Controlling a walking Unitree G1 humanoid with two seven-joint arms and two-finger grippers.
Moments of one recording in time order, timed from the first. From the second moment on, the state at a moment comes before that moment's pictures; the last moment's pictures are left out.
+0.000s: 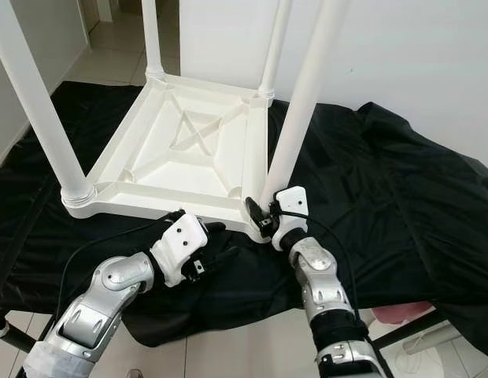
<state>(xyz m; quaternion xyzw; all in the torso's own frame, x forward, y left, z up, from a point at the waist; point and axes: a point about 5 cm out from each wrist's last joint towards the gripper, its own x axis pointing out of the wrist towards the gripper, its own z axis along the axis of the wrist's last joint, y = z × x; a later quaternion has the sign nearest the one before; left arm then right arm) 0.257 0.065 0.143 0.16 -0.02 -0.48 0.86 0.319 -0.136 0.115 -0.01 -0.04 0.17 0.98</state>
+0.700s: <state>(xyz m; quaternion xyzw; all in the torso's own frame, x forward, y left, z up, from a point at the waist) 0.256 0.061 0.145 0.16 -0.04 -0.48 0.86 0.309 -0.113 0.118 0.05 -0.05 0.05 1.00</state>
